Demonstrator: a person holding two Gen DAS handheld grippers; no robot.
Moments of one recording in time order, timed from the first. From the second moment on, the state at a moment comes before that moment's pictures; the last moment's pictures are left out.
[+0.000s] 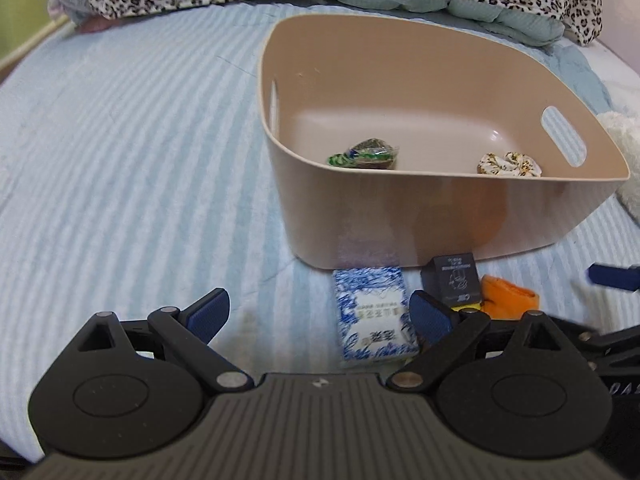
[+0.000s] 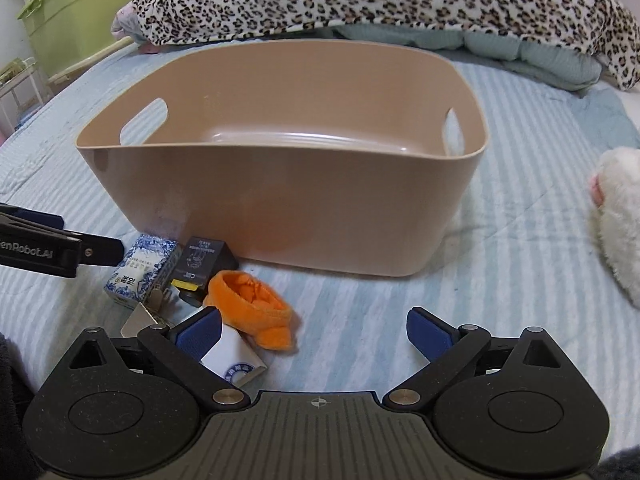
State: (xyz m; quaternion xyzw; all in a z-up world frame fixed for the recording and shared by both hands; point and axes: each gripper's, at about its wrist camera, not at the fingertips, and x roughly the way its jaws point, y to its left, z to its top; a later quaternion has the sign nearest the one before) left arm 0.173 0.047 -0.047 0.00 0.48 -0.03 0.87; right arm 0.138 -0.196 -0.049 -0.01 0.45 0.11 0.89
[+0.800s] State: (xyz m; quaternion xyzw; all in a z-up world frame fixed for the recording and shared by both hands) left arm 0.172 0.045 -0.080 -0.01 0.51 -0.04 0.86; right arm 0.151 -0.181 -0.075 0.03 0.46 0.13 0.88
